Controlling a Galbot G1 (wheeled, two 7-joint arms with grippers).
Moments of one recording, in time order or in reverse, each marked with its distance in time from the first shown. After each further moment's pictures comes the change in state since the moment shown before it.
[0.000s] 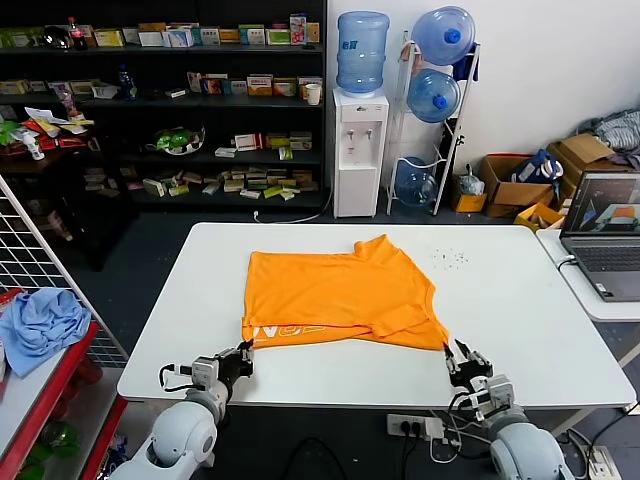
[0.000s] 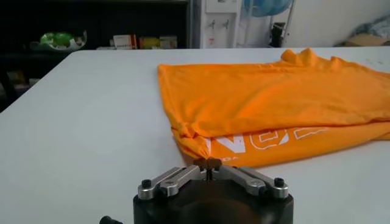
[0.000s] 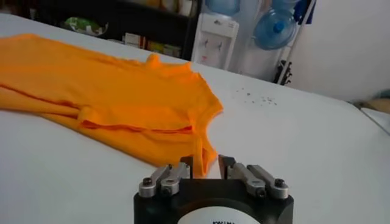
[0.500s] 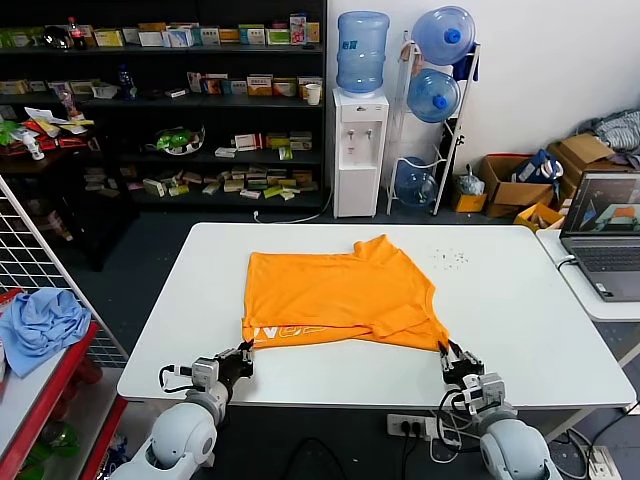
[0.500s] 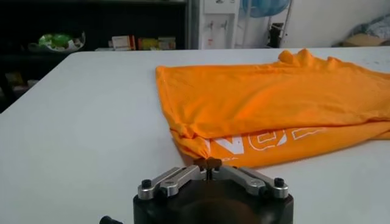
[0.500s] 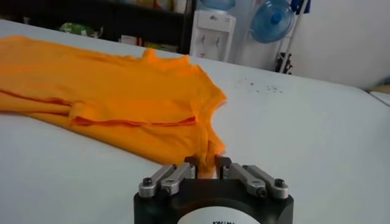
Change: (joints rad) left arm 0.008 0.007 0.000 -0.012 0.000 -0.002 0.000; right arm 0.034 0.040 -0.011 -0.088 -0.009 0.026 -0.015
